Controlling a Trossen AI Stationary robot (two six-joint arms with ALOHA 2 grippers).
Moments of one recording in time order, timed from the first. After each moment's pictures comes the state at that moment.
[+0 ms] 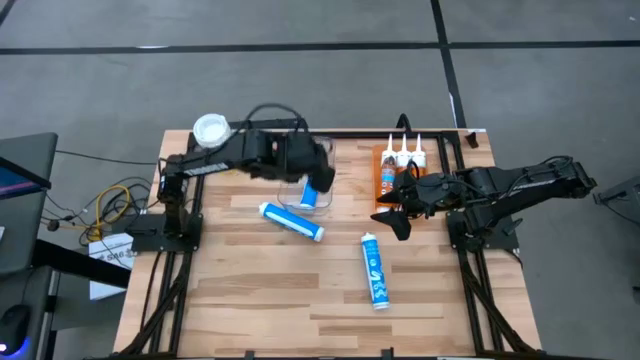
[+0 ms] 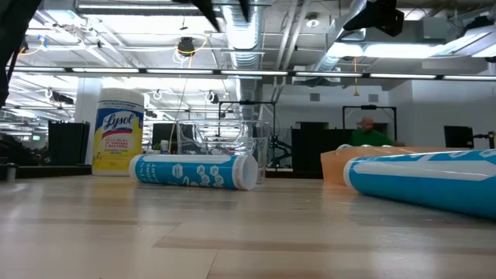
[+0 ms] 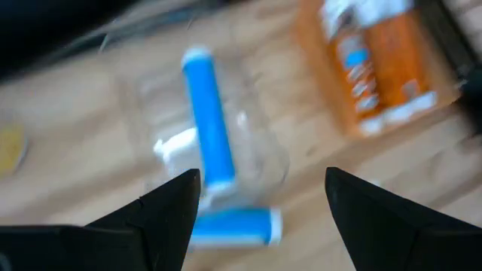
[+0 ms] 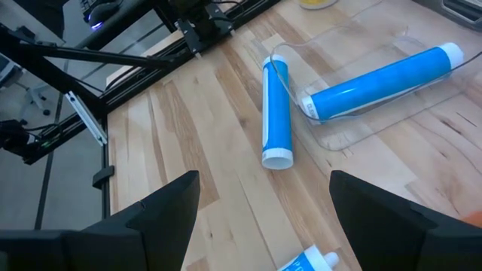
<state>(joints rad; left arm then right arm) 0.03 1.92 2.29 -1.51 -0.42 -1.07 0.18 1.03 1.02 -0.60 0.19 0.59</state>
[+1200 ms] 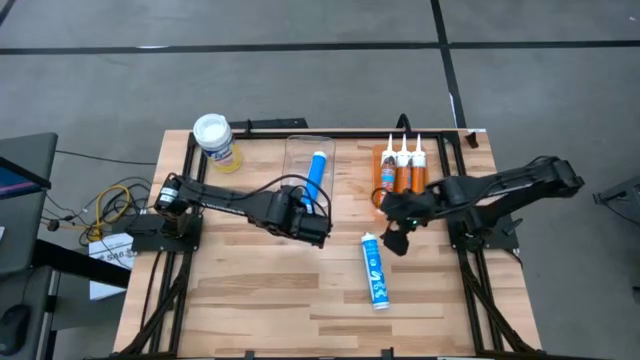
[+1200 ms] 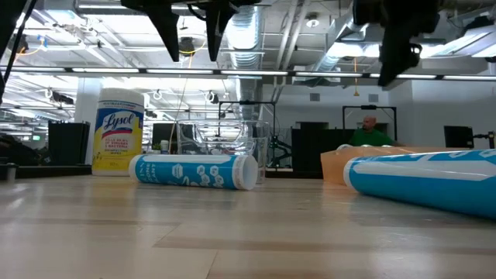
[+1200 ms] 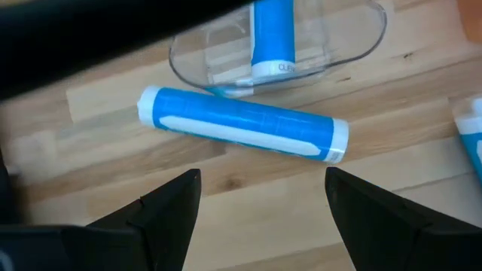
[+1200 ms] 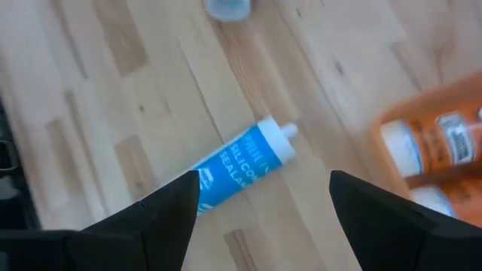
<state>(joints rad) -0.21 1.94 1.95 -1.57 -0.39 -1.54 0.18 1.22 1.02 -0.88 0.04 0.59</state>
